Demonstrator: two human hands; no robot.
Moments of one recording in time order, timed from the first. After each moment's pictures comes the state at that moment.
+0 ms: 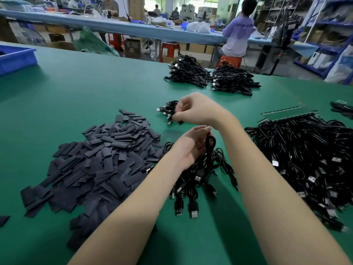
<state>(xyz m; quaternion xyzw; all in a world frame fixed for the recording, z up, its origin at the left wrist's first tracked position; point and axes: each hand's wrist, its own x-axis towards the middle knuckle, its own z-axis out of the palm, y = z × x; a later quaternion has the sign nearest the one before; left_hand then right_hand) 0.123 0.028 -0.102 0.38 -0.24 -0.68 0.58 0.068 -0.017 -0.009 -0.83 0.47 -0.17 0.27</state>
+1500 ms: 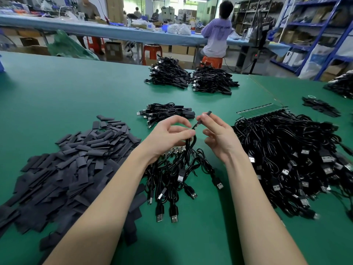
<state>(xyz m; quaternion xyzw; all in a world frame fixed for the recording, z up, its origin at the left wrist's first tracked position) 0.150 0.023 -0.084 0.45 -0.56 -0.51 0.47 -0.029 -0.009 -0.087 -0.43 0.38 -0.53 0.63</state>
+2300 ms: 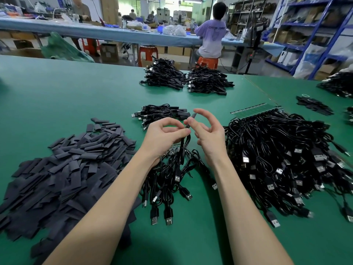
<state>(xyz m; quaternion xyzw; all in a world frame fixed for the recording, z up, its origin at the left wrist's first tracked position) 0.135 0.024 -0.084 0.48 -0.48 -0.47 0.56 -0.012 -0.002 -0.096 -0.51 0.39 -0.59 0.49</state>
